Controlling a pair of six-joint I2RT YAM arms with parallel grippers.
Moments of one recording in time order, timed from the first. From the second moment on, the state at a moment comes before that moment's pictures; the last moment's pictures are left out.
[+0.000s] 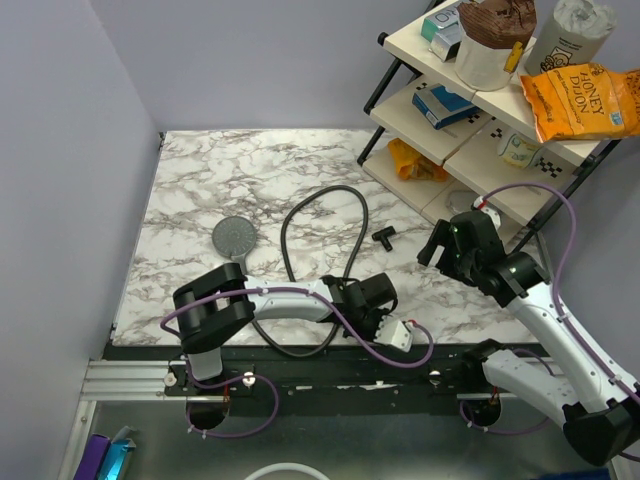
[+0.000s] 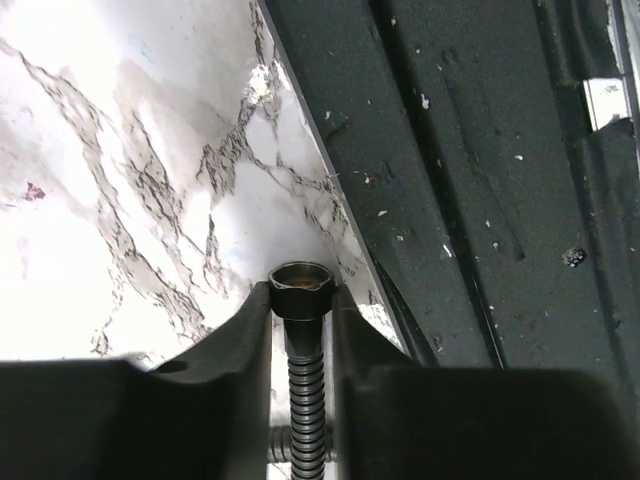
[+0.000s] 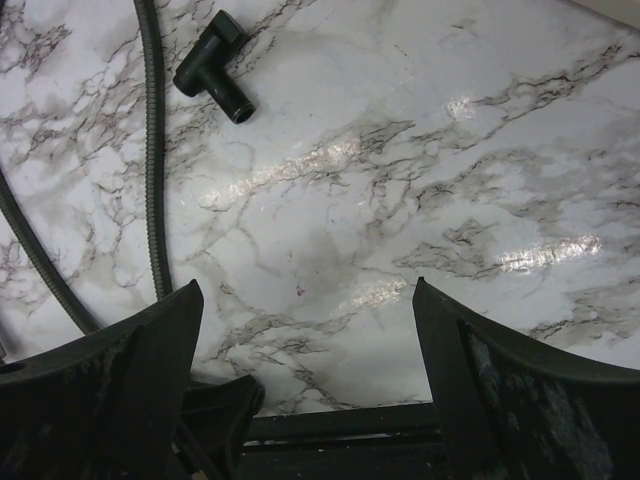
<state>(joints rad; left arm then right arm) -1.23 1.77 1.06 -0.38 0.30 0.69 0.45 0.89 0.88 -0.85 0.26 0.74</state>
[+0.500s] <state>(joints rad) -1.15 1.61 1.05 -0.53 0.28 0.67 0.45 0.97 0.89 -0.83 0.25 0.74</state>
